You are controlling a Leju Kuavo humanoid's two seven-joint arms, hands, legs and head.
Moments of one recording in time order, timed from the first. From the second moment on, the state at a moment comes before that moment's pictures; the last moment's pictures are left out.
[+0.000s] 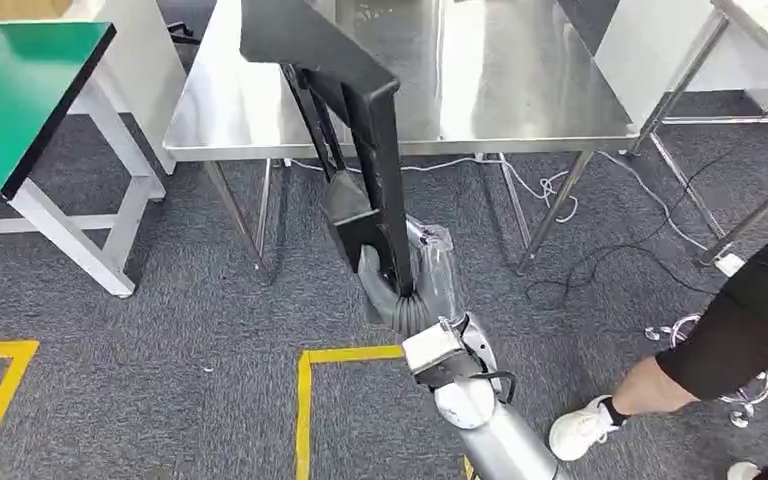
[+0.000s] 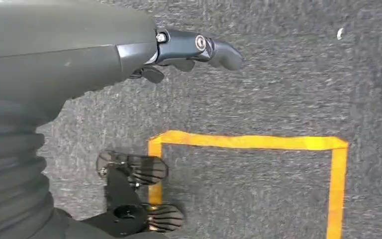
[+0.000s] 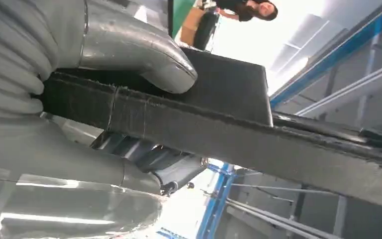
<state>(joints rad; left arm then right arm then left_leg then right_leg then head) -0.12 -0.11 0.61 -0.22 -0.57 0.16 -0.45 -0.30 0.10 0.61 -1.56 0.27 -0.34 -0.48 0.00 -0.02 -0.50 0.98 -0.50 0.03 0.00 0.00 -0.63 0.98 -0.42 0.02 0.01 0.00</state>
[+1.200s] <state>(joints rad) -0.14 -0.11 0.61 -0.22 -0.57 0.17 -0.45 -0.33 0.12 0.61 -1.55 0.27 -0.34 -0.47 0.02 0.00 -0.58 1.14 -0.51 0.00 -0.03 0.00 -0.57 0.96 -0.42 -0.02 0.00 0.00</state>
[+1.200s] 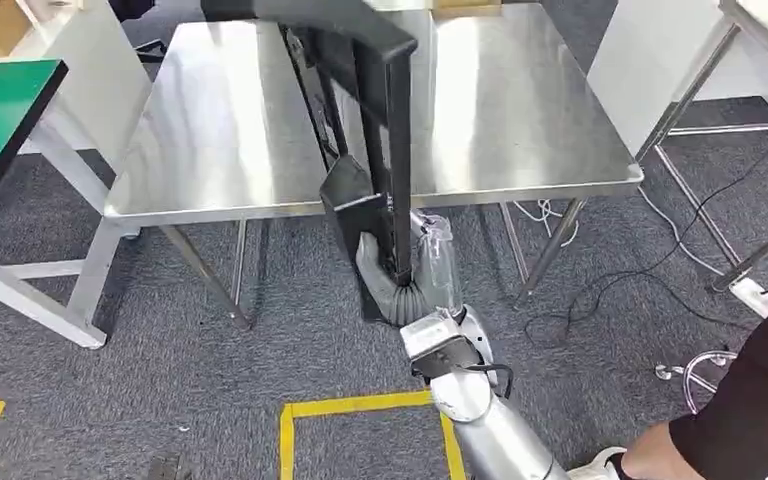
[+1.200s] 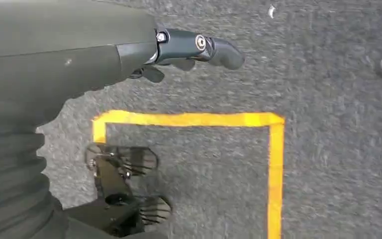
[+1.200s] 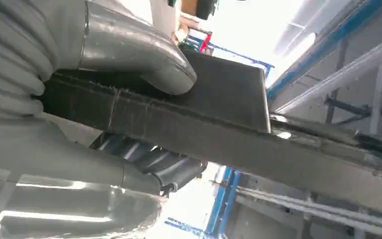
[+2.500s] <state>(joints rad) -0.14 -0.11 0.61 -0.22 -0.58 0.18 -0.45 -0.33 0.11 0.61 -1.49 0.28 -0.37 -0.50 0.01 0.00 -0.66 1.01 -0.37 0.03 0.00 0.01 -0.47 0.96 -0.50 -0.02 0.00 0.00</state>
